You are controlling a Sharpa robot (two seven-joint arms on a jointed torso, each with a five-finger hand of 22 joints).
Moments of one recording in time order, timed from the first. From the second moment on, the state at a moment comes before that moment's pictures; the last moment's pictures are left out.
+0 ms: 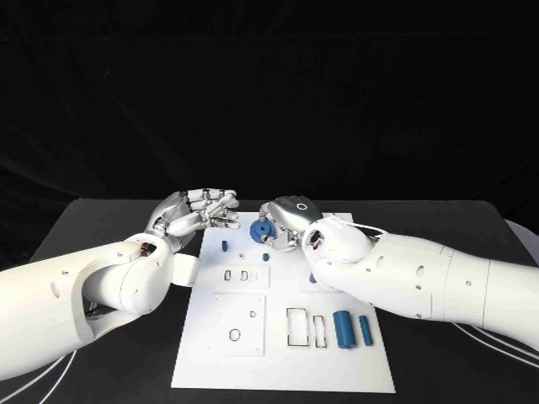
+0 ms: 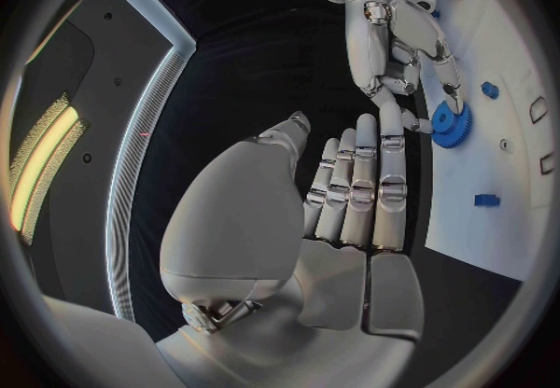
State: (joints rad) left arm 1.21 -0.93 -0.02 1.66 0.00 -0.39 0.45; left_hand 1.46 -0.16 0.32 0.24 0.05 0.85 0.20 0.28 0.19 1.08 0.15 0.12 0.07 1.04 0.09 0.44 0.37 0.17 1.09 0.17 0.43 0.19; right arm 1.27 -0.41 -0.15 1.23 -1.66 -0.49 -0.25; right_hand 1.27 -0.18 0.50 0.09 0.26 0.83 0.17 0.36 0.47 1.47 0.08 1.53 1.31 1.46 0.01 1.56 1.31 0.01 1.47 0.13 1.57 1.31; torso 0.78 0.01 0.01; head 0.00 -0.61
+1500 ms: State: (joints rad) left arm 1.21 -0.94 -0.02 1.66 0.00 -0.39 0.45; left_hand 1.46 -0.16 0.32 0.24 0.05 0.85 0.20 0.28 0.19 1.08 0.15 0.12 0.07 1.04 0.09 0.44 0.37 0.17 1.09 0.17 0.43 0.19; right arm 1.27 -0.40 -0.15 1.20 -1.61 -0.42 -0.24; right_hand 1.15 -0.18 0.43 0.20 0.18 0.78 0.19 0.24 0.44 1.47 0.10 1.51 1.31 1.47 0.03 1.56 1.31 0.01 1.47 0.14 1.57 1.31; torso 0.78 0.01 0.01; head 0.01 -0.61
